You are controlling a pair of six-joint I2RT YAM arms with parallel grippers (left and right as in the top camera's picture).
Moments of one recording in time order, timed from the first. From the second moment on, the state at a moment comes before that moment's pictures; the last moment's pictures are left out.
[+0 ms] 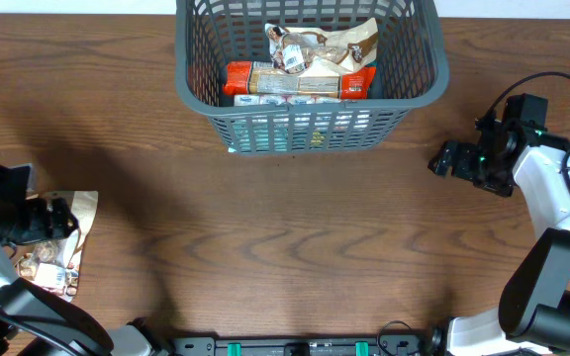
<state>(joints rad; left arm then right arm) 0.77 1.54 1.20 -1.11 0.09 0.58 -0.27 1.68 1.13 -0.79 -0.14 0.06</state>
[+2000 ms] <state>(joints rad) 0.66 1.85 1.09 -0.79 0.03 0.68 -0.27 1.68 1.13 -0.83 -0.14 0.10</state>
